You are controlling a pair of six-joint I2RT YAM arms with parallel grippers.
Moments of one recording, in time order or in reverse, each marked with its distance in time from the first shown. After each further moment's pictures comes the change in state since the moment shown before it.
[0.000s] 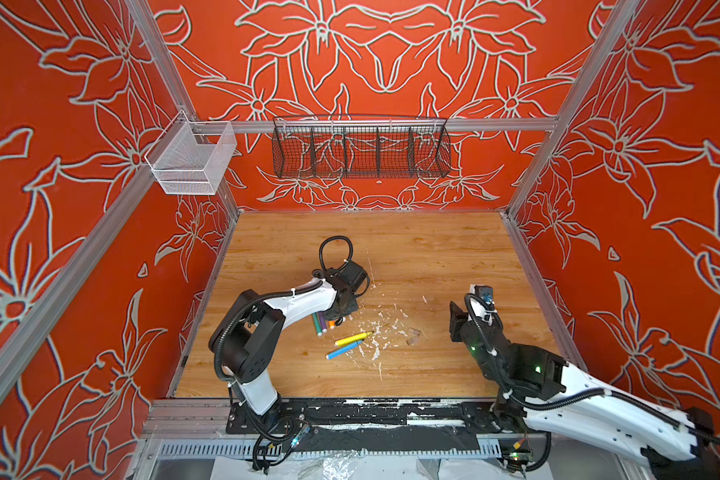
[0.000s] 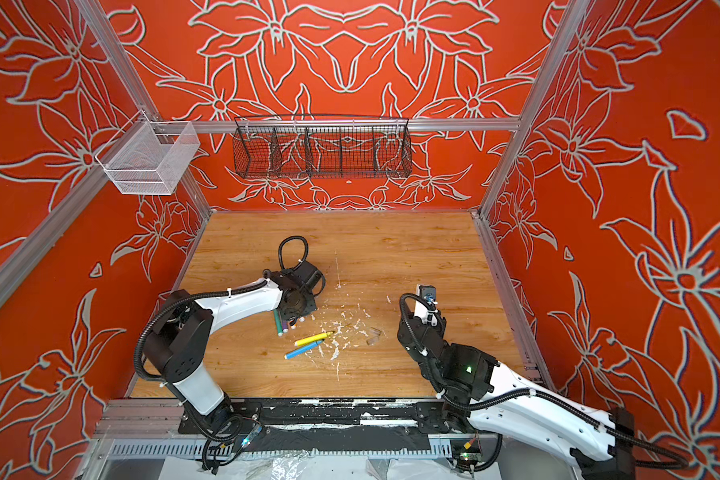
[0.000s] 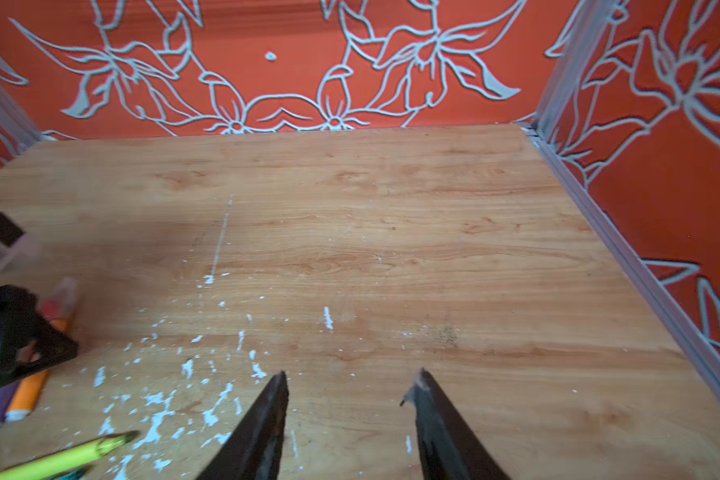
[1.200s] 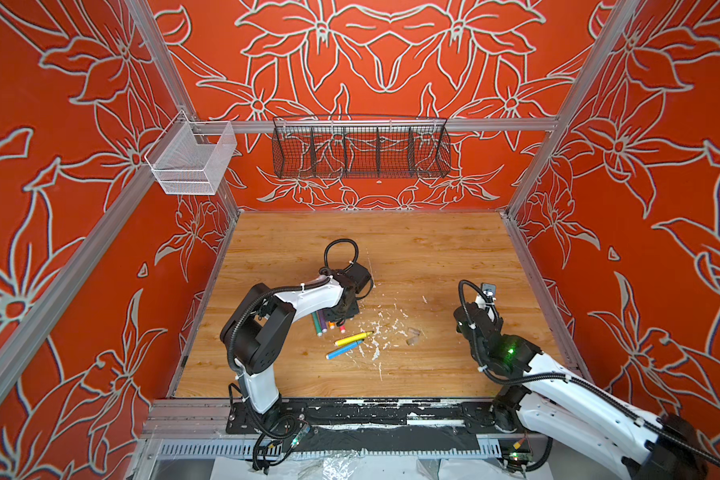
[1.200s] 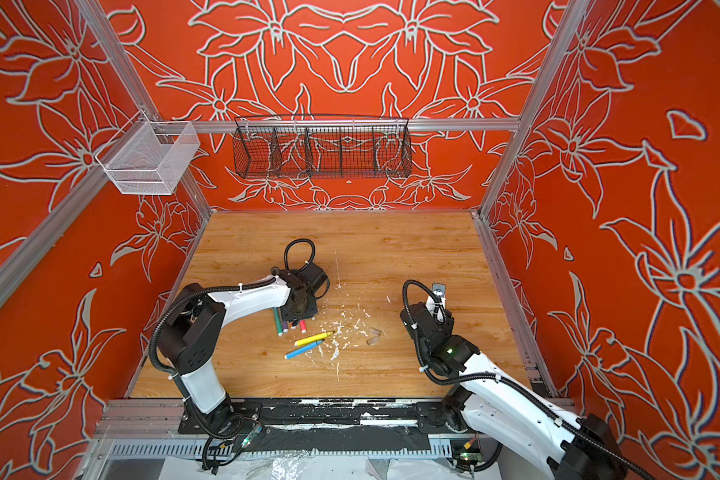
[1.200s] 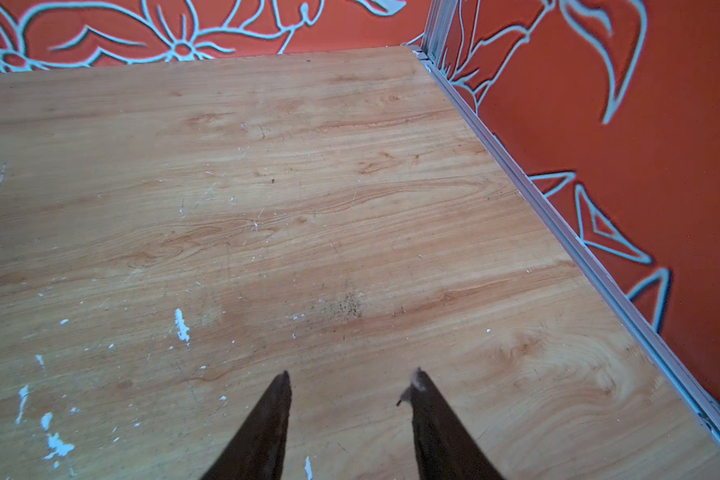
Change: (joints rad) left arm -0.010 0.039 0.041 -0.068 -0.010 0.040; right arm -0.320 0.182 -0.134 0.152 -0.072 0.000
